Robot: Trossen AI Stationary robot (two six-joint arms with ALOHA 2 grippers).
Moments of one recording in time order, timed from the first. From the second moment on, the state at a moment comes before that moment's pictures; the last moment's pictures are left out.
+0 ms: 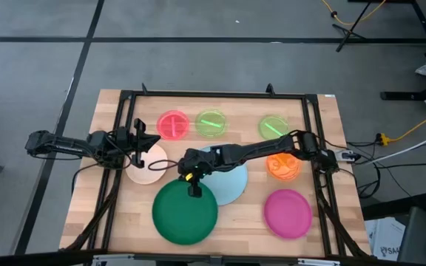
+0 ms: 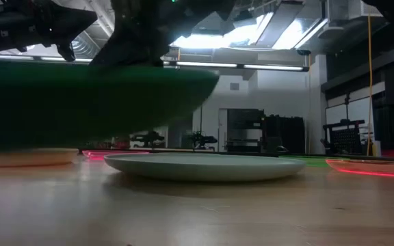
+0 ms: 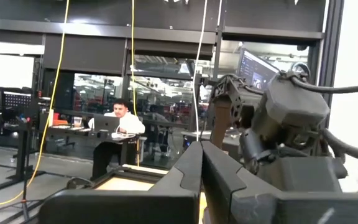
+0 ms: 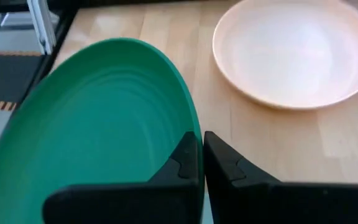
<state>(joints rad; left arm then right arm) -0.05 0.27 0.01 0.62 -0.24 -0.05 0.13 2.19 1.82 -0.33 -0.14 0.12</state>
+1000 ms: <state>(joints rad) -0.05 0.27 0.01 0.62 -0.24 -0.05 -0.13 1.69 1.16 -0.18 -0.16 0.14</state>
